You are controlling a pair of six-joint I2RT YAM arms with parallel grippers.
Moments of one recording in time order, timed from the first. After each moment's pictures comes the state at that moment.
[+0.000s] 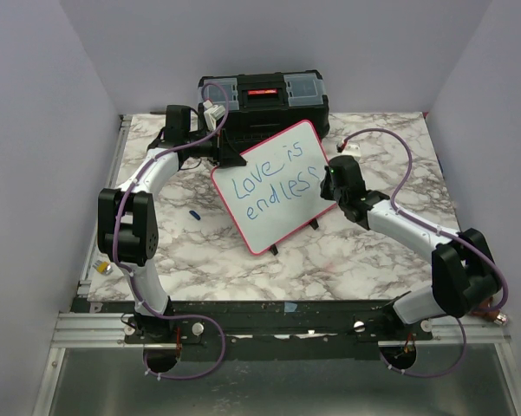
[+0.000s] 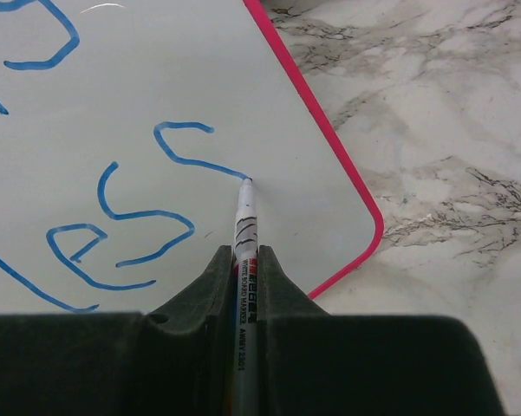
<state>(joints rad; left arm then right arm) -0.13 1.85 1.45 -0.24 1.11 -0.10 0.51 1.46 0.90 -0.02 0.33 0.43</state>
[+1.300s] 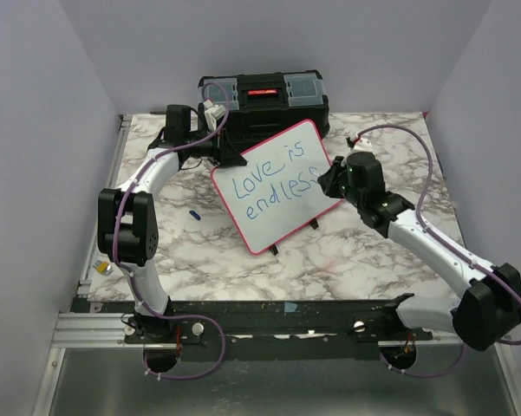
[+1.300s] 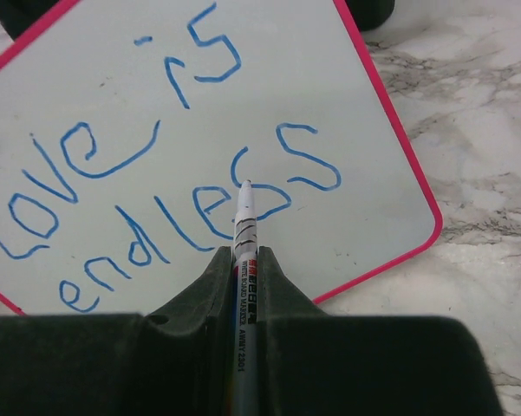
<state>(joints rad) -0.13 1.85 1.45 -0.23 1.12 -0.10 0.50 1.27 0.93 -0.14 0.17 0.44</state>
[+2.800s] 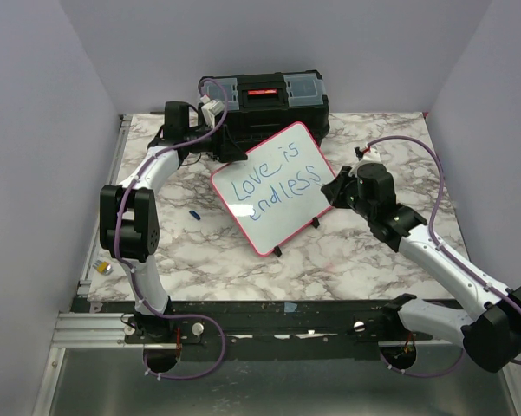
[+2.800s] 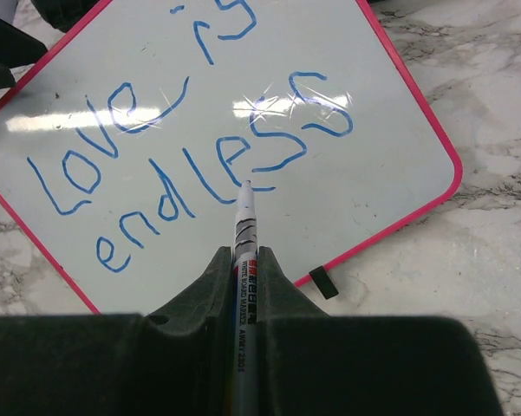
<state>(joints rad) -0.11 1.89 1.49 -0.17 1.07 -0.10 0.50 1.10 0.84 -0.17 0.12 0.48</state>
